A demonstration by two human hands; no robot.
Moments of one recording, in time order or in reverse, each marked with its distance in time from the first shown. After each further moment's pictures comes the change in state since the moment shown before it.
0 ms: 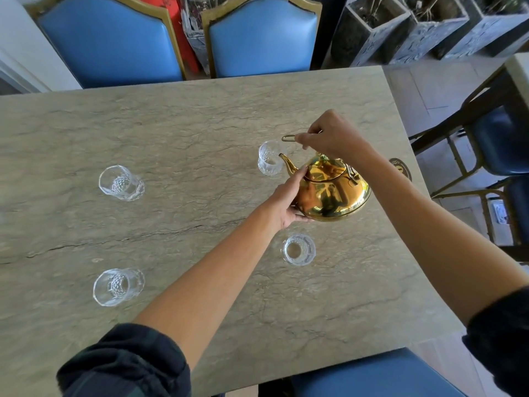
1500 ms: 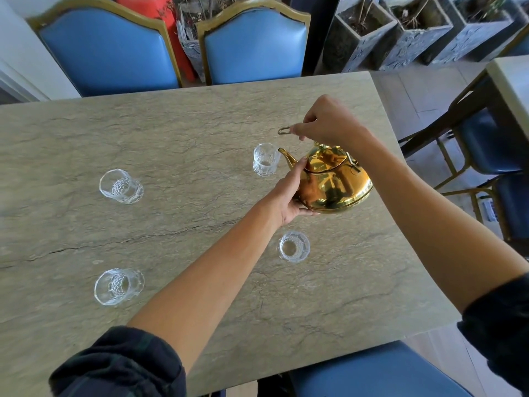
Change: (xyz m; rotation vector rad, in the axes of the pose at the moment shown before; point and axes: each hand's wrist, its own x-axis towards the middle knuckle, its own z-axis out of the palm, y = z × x) left_hand -0.026 0.008 0.019 -0.035 -0.069 0.035; right_hand -0.013 -0.020 -0.030 -0.055 0.032 -0.029
